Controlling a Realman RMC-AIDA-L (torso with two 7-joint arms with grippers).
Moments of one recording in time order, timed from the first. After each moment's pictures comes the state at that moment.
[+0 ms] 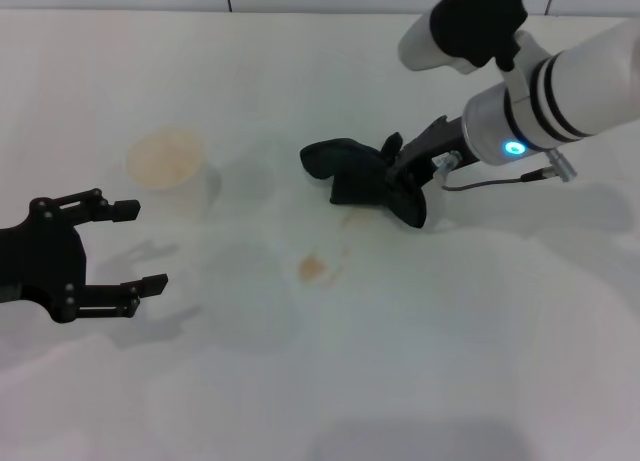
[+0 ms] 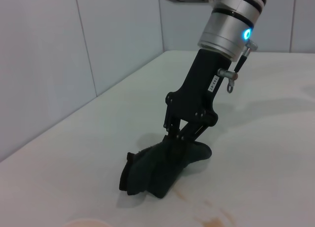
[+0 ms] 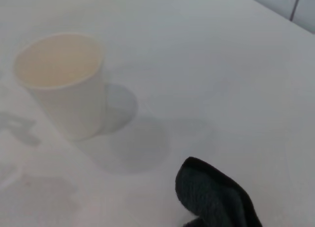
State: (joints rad) left arm -0.30 -2.07 0.72 1.04 2.05 1.72 -1.21; right arm 0.72 2.02 -1.71 -1.05 -2.29 -0.94 2.56
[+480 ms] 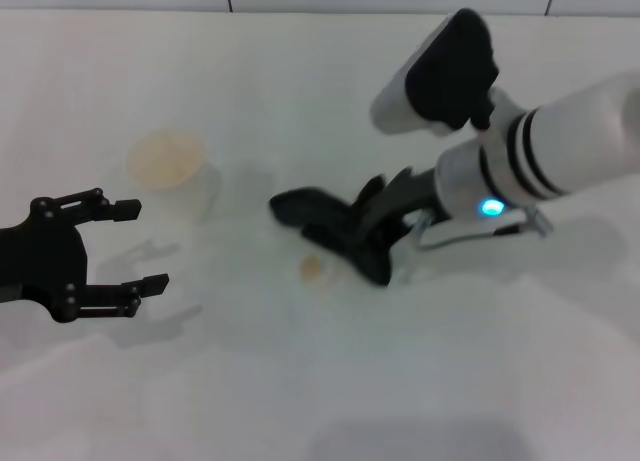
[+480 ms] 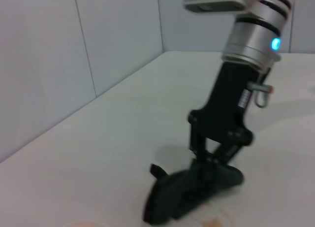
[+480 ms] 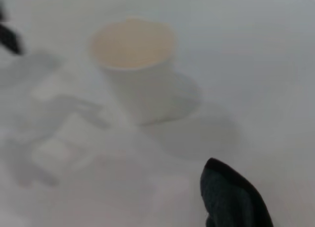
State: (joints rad) left arm -0.31 -2.08 0.72 1.04 2.05 1.72 -1.21; right arm 0.63 2.03 -1.85 -1.18 -2.23 -0.95 2.56
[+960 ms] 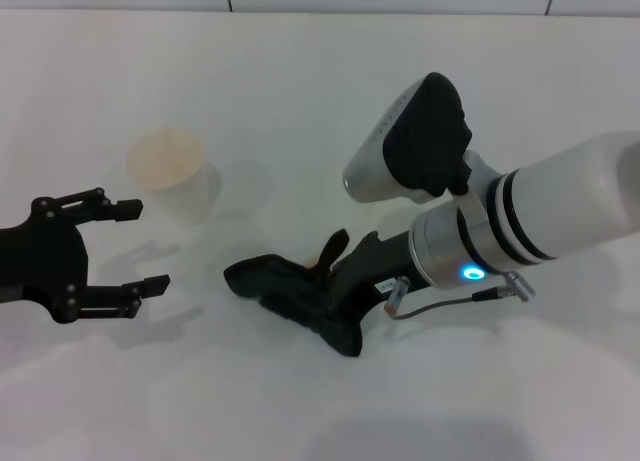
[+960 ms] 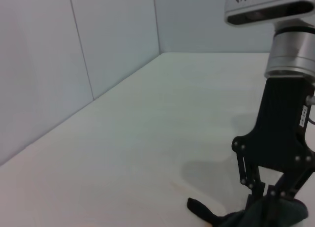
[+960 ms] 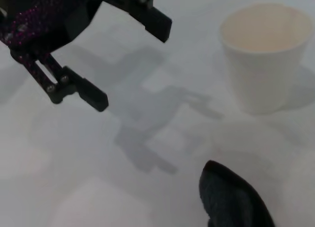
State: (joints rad) left arm -0.31 -2.08 0.72 1.04 2.05 1.73 -1.20; right arm 0.55 2.03 -1.98 -1.29 -2.13 -0.96 2.58
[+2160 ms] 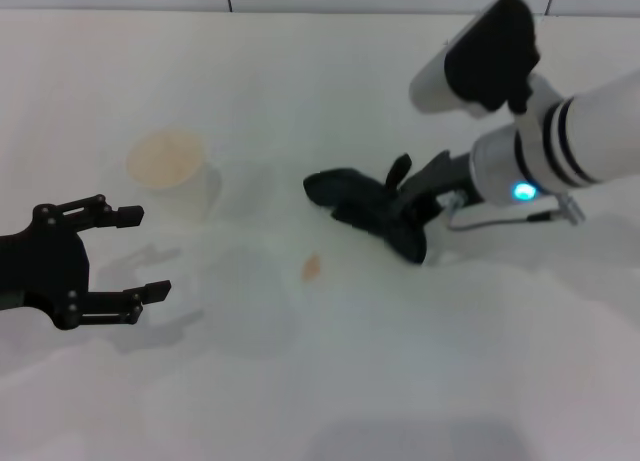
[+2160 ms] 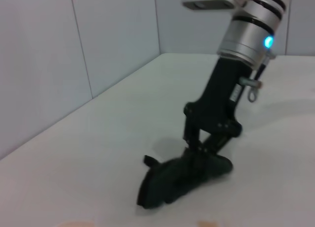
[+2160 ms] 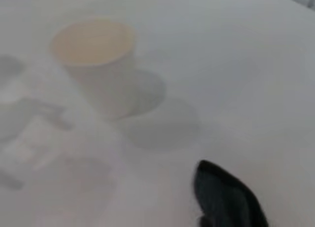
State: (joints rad) left arm -0.30 -2.08 0.72 1.03 2.05 1.73 -1.19; right arm 0.59 2.02 -1.78 -1.19 -2.30 -0.95 2.58
